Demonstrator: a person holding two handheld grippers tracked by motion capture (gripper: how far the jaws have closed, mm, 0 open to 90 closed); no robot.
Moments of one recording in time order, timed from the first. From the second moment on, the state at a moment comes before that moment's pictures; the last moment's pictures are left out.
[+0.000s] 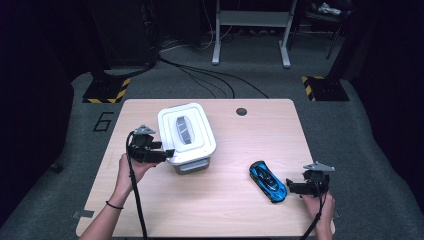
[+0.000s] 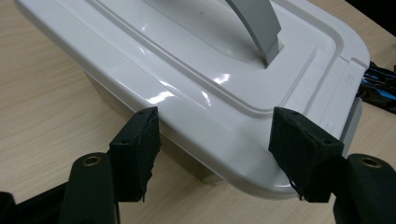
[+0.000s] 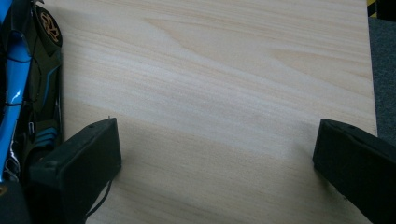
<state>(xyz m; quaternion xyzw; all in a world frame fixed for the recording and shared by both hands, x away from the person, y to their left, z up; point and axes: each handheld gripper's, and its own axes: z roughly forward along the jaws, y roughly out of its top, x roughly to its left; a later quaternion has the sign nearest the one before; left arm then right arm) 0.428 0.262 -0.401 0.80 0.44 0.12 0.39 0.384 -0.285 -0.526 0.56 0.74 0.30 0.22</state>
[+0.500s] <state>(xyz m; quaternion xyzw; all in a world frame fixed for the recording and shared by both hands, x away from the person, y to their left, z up) 0.425 0.237 -0.401 0.80 0.43 0.12 0.40 0.383 -0.285 -0.526 0.56 0.74 0.30 0.22</state>
